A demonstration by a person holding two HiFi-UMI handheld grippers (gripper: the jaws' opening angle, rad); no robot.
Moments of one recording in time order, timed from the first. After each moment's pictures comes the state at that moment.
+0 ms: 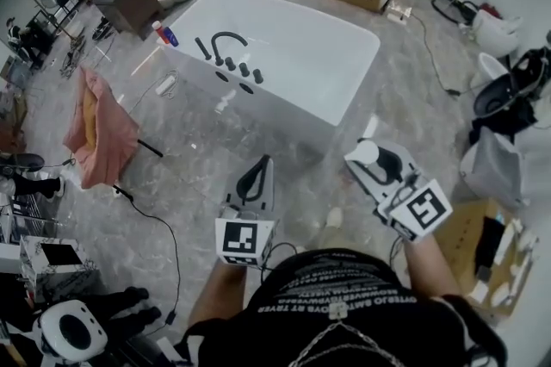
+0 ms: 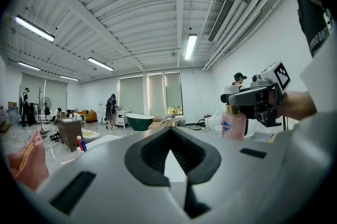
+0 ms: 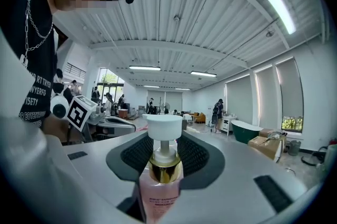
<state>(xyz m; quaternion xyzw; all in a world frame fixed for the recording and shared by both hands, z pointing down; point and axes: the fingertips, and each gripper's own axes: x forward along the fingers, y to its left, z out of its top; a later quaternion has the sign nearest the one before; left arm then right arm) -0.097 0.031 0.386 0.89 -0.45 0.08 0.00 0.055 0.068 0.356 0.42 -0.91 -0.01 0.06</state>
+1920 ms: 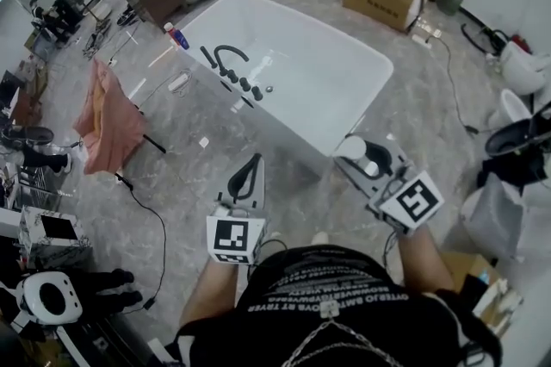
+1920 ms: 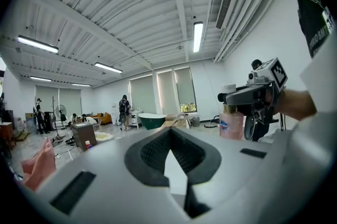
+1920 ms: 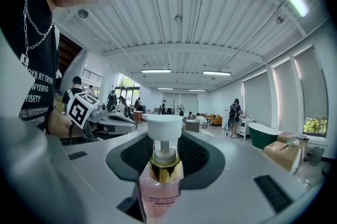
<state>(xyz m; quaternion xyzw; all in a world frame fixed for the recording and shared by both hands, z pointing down) 0.019 -0.065 0.371 0.84 -0.53 0.10 -0.01 0.167 -0.057 0.343 0.32 -0.95 -0.02 0.06</state>
